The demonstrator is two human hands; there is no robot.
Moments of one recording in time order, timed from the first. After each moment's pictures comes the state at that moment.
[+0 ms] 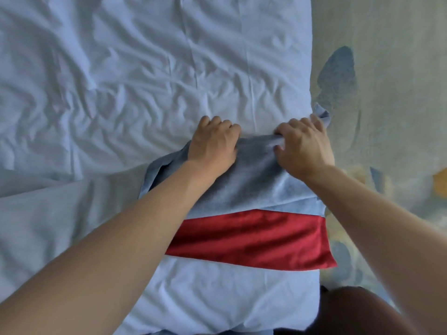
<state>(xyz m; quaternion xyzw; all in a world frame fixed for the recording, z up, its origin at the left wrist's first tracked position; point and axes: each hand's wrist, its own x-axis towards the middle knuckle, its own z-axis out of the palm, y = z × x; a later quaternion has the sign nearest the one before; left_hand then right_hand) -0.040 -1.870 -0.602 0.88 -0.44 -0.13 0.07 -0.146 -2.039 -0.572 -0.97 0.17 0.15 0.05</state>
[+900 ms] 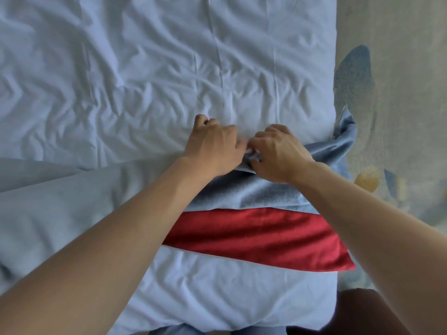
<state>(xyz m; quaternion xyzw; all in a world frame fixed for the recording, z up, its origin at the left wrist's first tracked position) -0.014 -1.825 -0.589 0.89 -0.39 -0.21 0.07 -0.106 -1.973 -0.580 -0.97 0.02 0.17 0.17</state>
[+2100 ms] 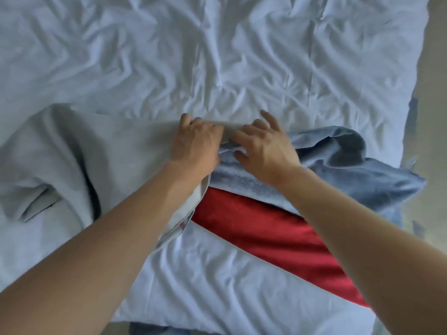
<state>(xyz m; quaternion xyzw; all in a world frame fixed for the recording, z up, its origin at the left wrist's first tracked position) 0.045 -1.653 -0.574 0.95 -0.29 -0.12 0.00 -0.013 -1.816 -0.566 -0.98 -0.12 0.06 0.13</state>
